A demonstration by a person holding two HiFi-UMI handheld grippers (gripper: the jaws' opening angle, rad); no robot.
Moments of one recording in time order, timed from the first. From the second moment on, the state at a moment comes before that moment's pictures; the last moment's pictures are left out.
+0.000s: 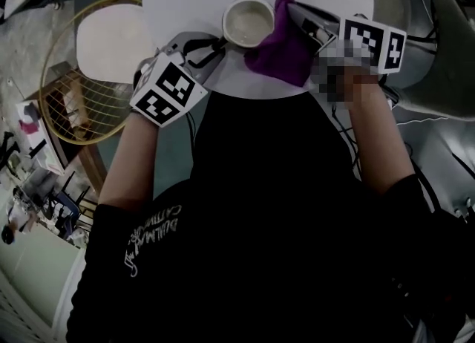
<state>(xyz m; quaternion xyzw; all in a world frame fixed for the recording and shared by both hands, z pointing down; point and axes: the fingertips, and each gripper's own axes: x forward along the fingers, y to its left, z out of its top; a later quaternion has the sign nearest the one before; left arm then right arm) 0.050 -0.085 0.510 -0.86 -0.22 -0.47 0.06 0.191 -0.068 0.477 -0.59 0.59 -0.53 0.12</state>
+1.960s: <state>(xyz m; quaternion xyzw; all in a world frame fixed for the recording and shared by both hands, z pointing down) 0.033 -0.096 0.510 -0.74 -0.45 -0.49 0.14 0.185 -0.097 0.485 -0.67 0.49 -0.55 -0.08</state>
